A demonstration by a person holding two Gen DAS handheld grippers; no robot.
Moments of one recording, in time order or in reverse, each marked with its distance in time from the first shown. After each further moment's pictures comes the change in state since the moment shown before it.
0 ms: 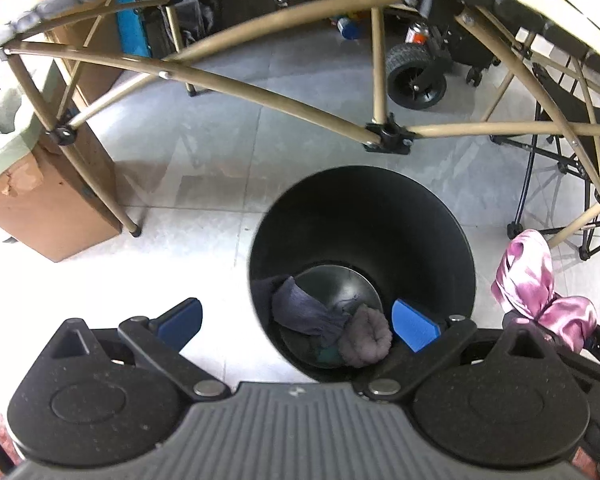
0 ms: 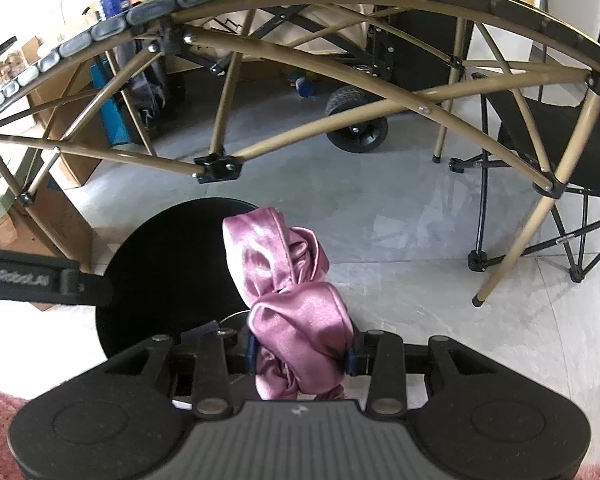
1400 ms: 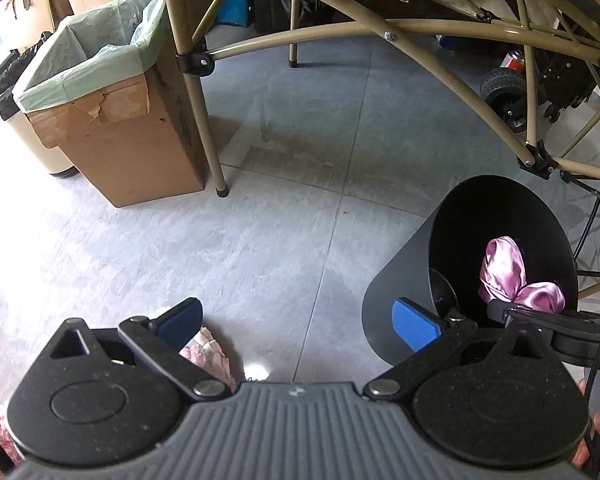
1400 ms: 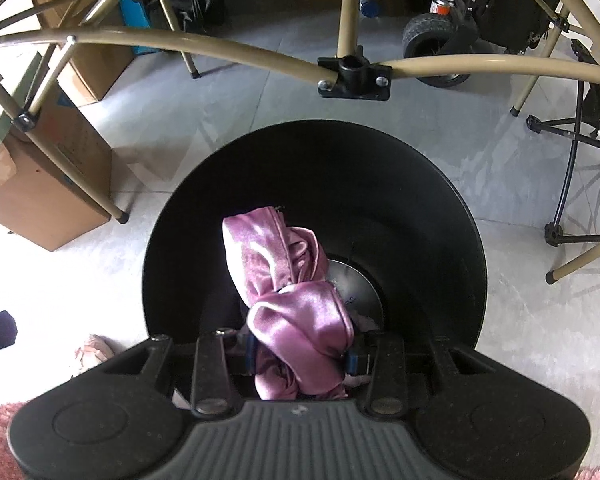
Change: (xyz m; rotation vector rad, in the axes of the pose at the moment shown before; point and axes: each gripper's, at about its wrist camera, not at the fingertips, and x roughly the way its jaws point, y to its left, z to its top) left arm 0.010 0.129 -0.023 -0.200 0.046 0.080; right arm 0.101 0.106 0.015 -0.080 0.268 0.035
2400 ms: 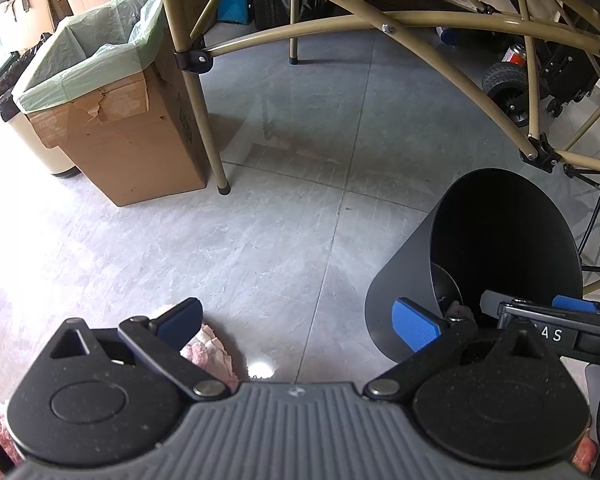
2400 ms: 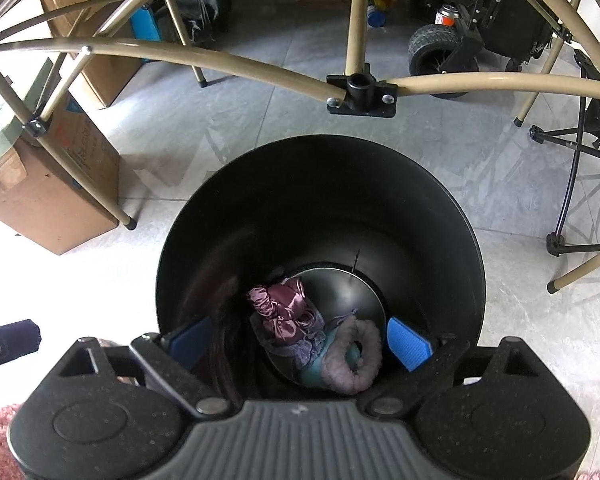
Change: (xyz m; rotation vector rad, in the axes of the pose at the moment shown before) left arm 0.002 -0.004 -0.001 0.009 0.006 0.014; right arm -0.011 0.000 0.002 -0.009 -0.029 0.015
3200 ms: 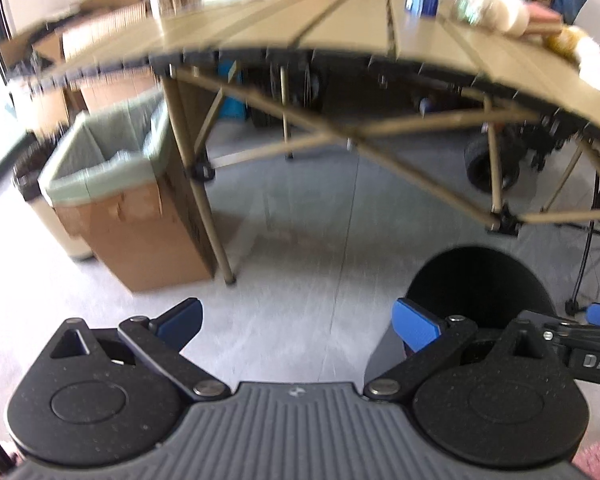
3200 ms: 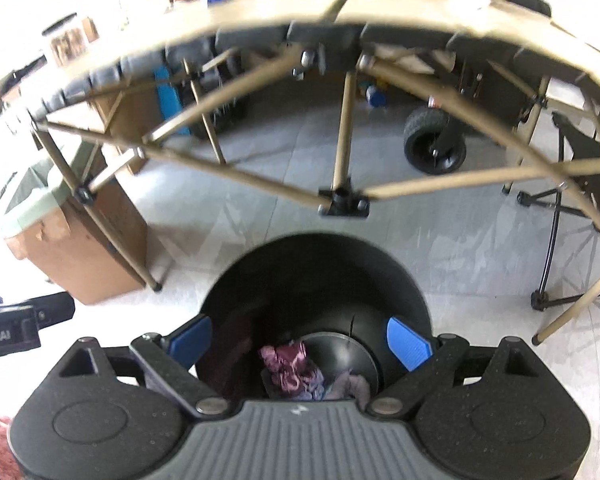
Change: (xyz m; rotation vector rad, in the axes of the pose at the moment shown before) left arm -0.059 -0.021 -0.001 0.060 -0.318 0.036; right arm -0.097 -0.019 -0.004 -0.014 -0.271 0.055
